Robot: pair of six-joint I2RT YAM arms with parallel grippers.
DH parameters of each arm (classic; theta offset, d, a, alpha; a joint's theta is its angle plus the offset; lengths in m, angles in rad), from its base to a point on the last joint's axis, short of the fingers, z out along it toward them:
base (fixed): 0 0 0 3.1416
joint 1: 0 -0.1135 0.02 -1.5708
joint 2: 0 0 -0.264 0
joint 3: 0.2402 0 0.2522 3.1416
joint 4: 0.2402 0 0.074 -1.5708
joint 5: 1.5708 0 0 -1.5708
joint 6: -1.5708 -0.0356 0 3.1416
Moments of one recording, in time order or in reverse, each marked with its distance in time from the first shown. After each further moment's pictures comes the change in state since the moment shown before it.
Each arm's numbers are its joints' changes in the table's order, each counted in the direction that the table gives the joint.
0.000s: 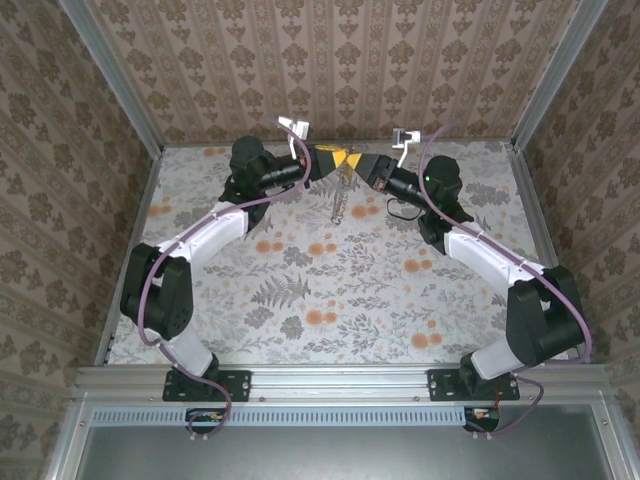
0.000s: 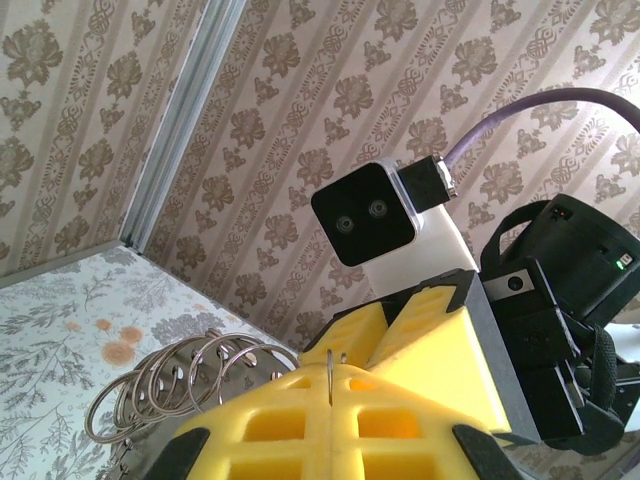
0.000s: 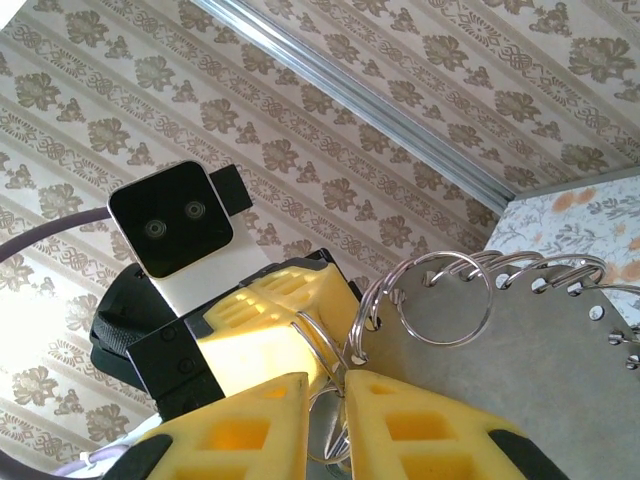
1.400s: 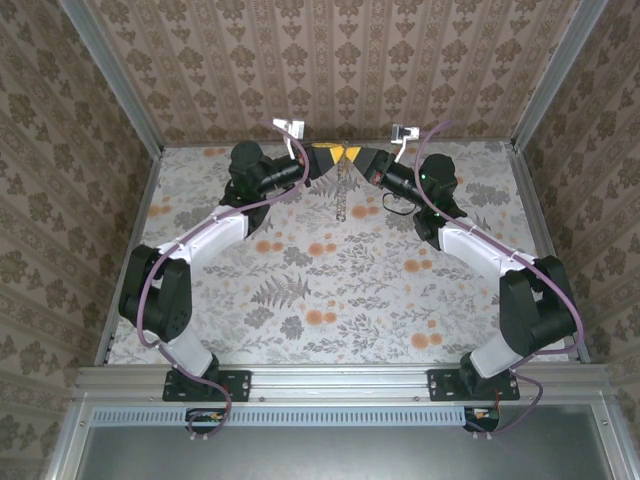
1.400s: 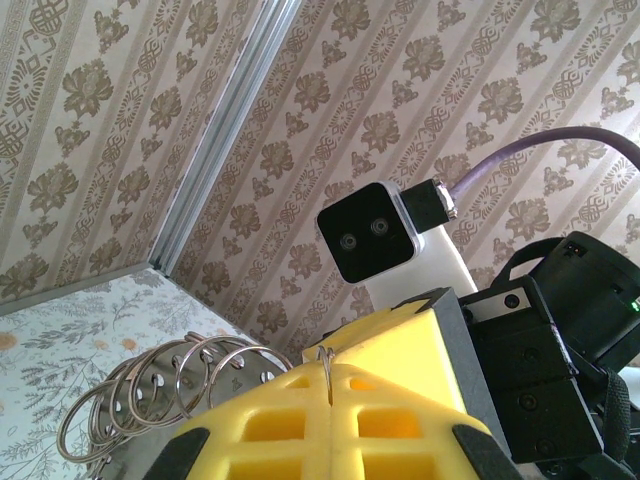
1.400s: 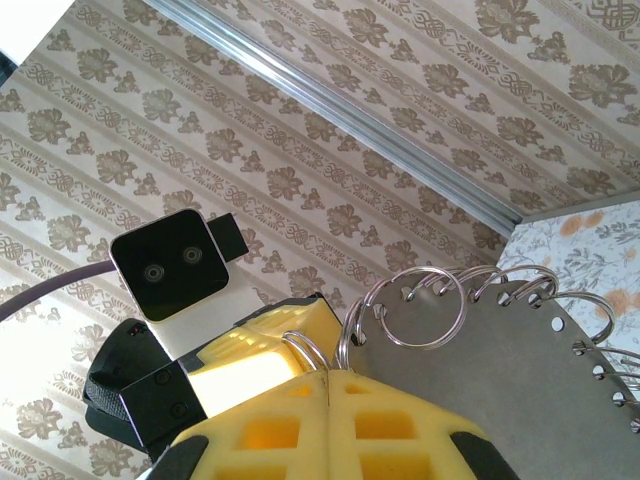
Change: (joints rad) left arm 0.007 0.015 -0.045 -0.061 -0.101 0.035; right arm -0.005 -0.058 0.028 -0.076 0.048 -0.047
